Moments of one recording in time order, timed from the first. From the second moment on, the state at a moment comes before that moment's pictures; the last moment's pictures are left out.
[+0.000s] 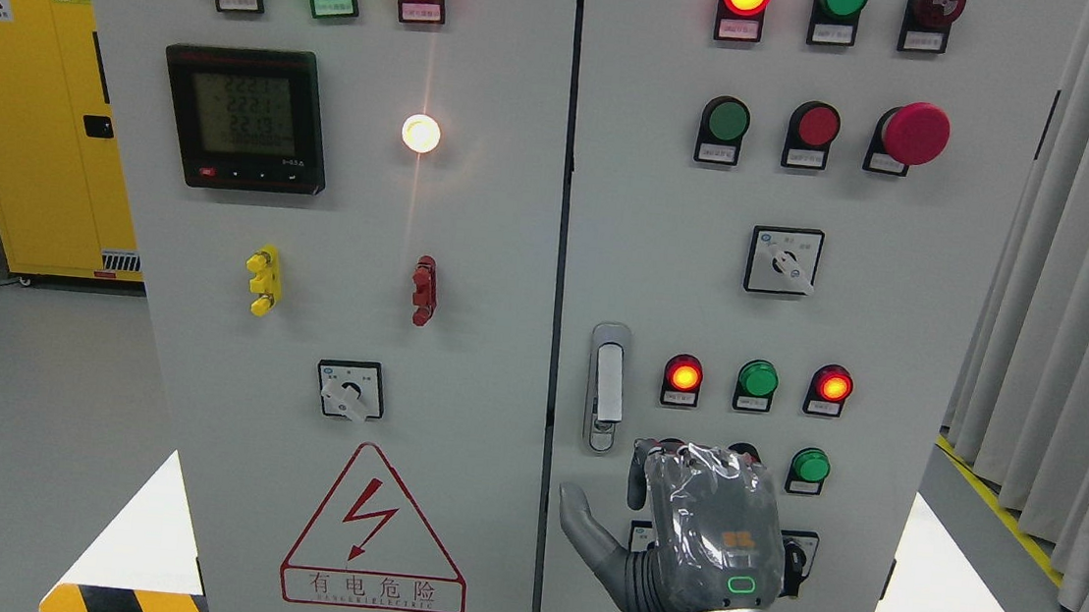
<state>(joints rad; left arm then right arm) 0.04 -0.10 -0.08 0.00 0.15 -0.04 0.10 -0.33 0.12 0.30 -1.92 1.48 0.20 0.04</state>
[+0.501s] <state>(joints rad) 0.04 -0.10 -0.08 0.00 0.15 -0.04 0.10 -0.39 0.13 0.30 -1.86 1.49 0.25 0.04</state>
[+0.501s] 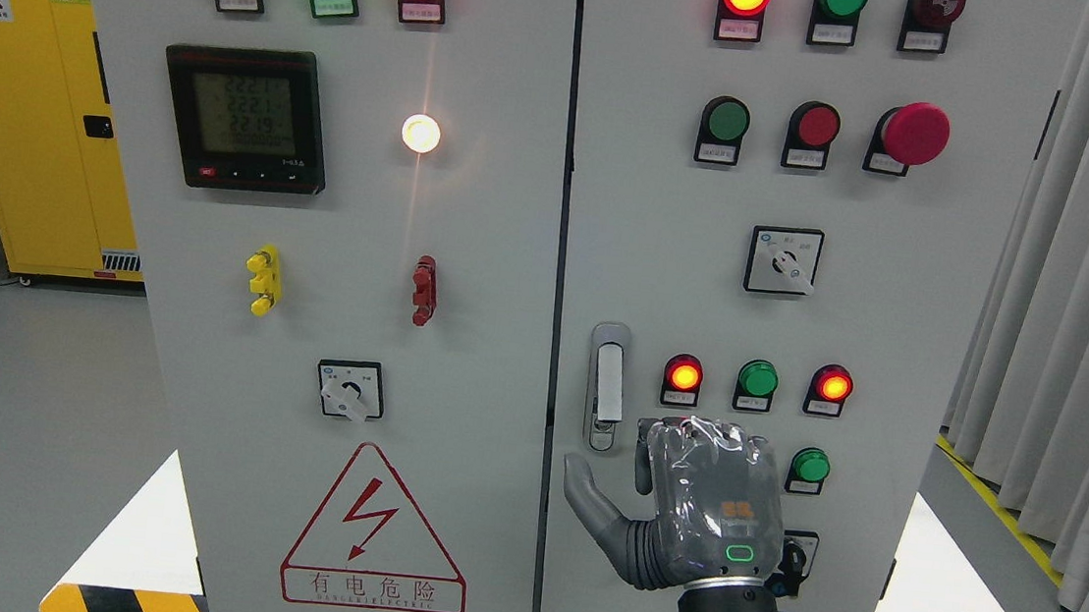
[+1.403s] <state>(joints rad) 0.04 -0.10 -0.08 0.00 0.15 -0.04 0.10 -0.47 0.13 0.30 -1.79 1.49 0.27 0.04</state>
